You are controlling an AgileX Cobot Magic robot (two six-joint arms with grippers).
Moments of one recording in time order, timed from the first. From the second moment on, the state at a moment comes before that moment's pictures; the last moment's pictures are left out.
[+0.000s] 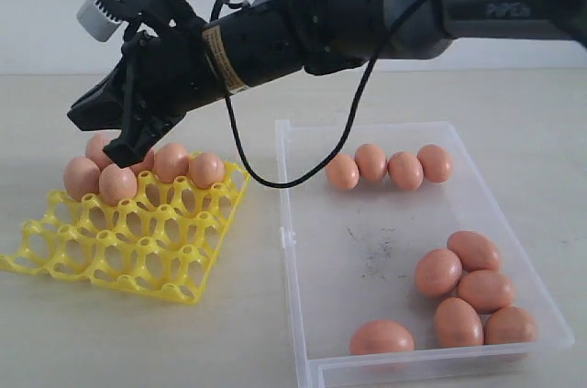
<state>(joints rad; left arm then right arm) 0.05 0.00 0.00 -0.09 0.07 -0.11 0.72 2.05 -1.59 -1.74 -0.76 1.35</state>
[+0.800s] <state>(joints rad) 0.05 0.00 0.00 -0.09 0.07 -0.11 0.72 1.45 -0.99 -1.59 0.58 1.12</state>
